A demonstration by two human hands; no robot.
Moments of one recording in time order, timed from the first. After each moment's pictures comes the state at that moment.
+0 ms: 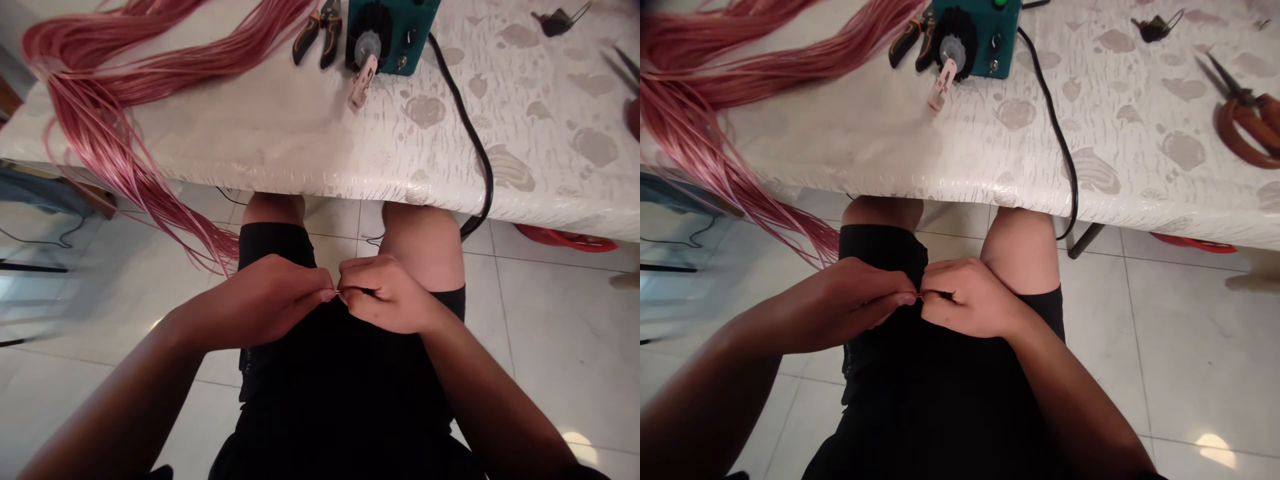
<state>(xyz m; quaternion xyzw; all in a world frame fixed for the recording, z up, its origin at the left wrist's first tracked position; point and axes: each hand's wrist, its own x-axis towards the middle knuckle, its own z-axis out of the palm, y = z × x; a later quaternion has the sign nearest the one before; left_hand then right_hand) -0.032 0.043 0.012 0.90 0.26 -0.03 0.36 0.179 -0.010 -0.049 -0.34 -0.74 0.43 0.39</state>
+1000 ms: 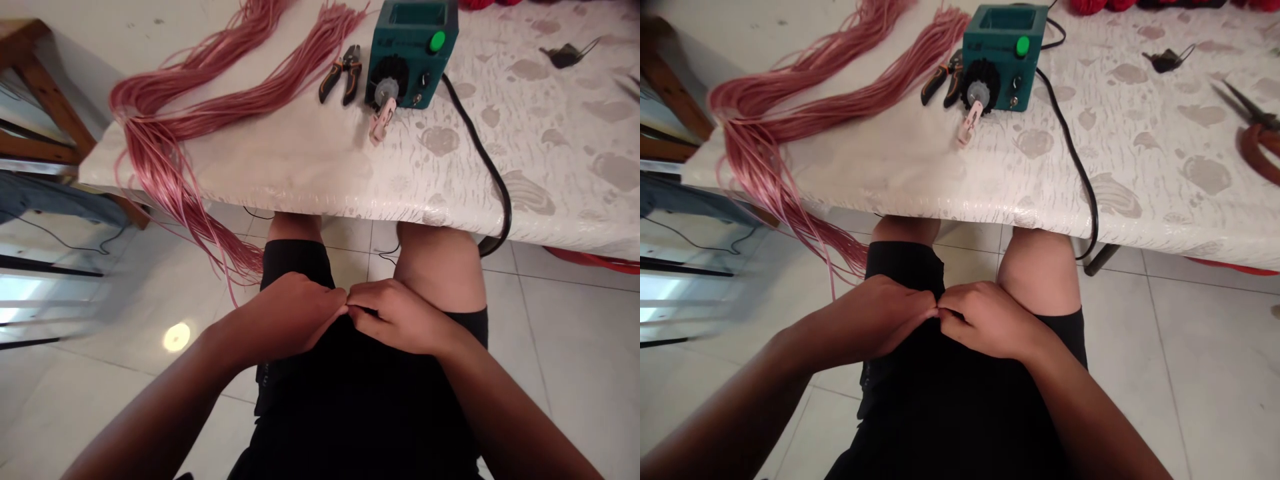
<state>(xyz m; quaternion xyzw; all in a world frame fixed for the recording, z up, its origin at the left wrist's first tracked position) -0.025 0.039 0.012 0.94 0.24 -0.13 0.21 0.173 -0.009 -0.050 -0.41 -0.78 0.43 0.21</state>
